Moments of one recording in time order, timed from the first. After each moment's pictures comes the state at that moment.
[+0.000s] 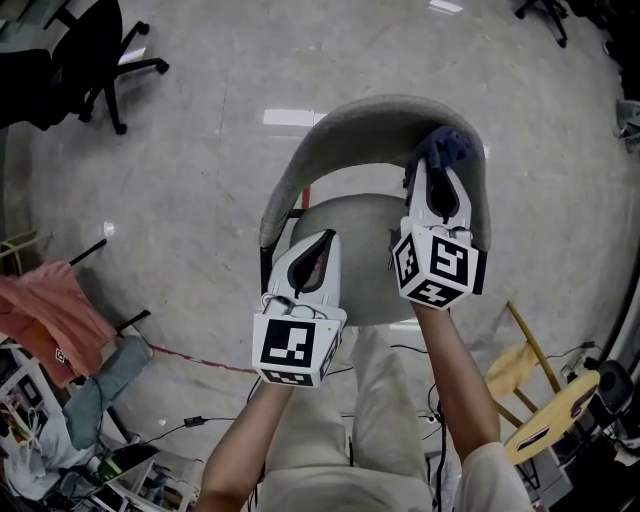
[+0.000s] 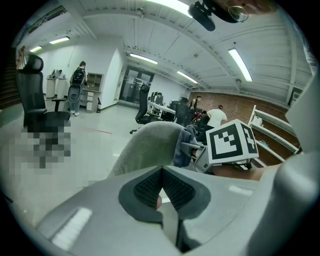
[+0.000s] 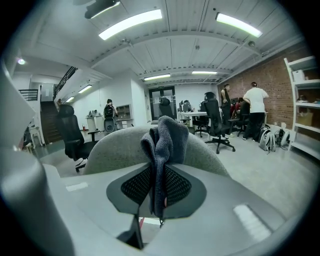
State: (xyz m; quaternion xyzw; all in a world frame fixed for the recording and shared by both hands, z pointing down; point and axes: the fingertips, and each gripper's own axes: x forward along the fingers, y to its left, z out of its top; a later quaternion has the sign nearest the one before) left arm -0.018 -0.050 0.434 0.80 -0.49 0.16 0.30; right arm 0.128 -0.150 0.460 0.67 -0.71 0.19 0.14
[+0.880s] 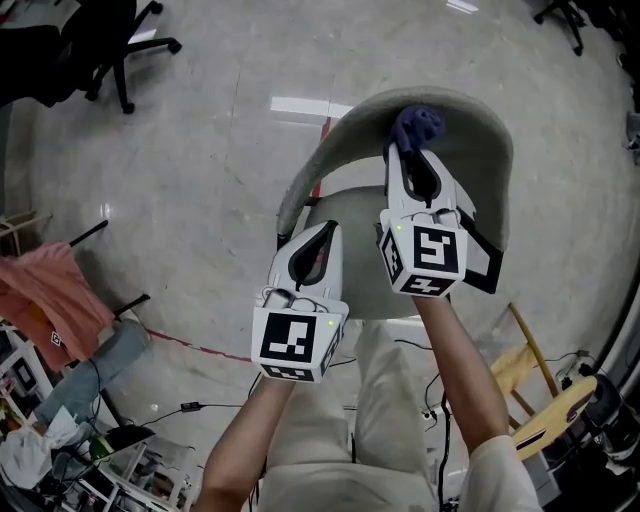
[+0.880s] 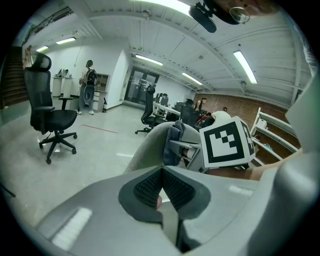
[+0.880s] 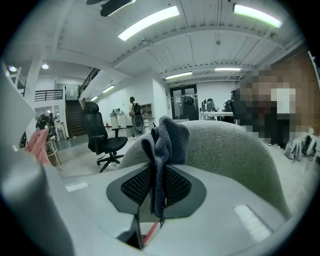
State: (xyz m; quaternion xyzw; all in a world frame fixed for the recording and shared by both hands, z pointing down) left arm -0.058 -0.049 0.441 0.79 -0.51 0.15 0.30; right arm 0.031 -0.162 0.465 0.57 -0.79 0.16 0.16
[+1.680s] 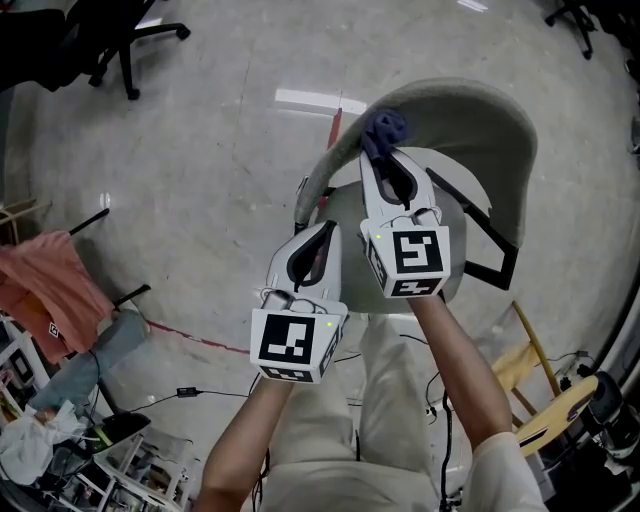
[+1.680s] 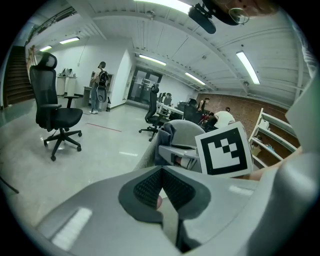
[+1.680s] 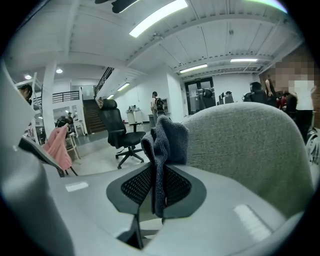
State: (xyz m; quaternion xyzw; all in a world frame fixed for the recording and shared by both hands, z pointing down) left arm -0.091 -0.028 0.452 0.78 -0.52 0.15 0.31; right arm -0.044 -0.128 0.490 0.48 -0.84 0.17 0.17
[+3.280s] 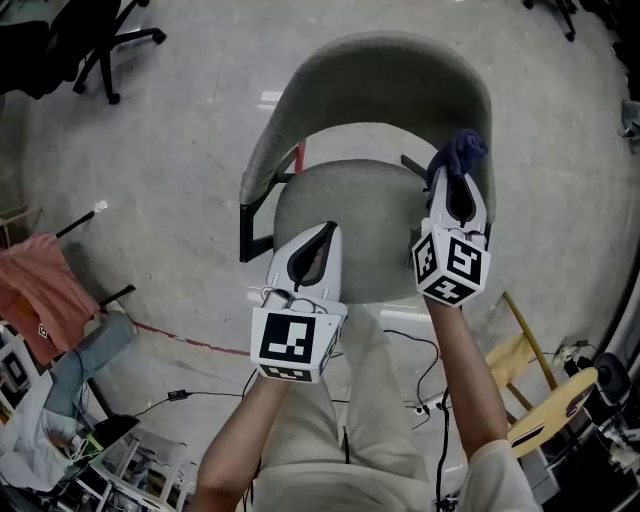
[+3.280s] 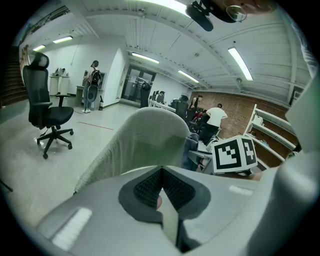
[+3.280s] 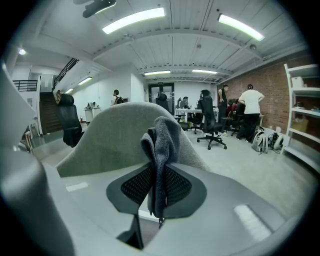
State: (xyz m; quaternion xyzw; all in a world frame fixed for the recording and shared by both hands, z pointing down) left arm 0.004 0.013 0.460 0.80 -0.50 0.16 0.30; right arm 0.188 -0.075 0.509 0.67 -0.70 0.18 0.17
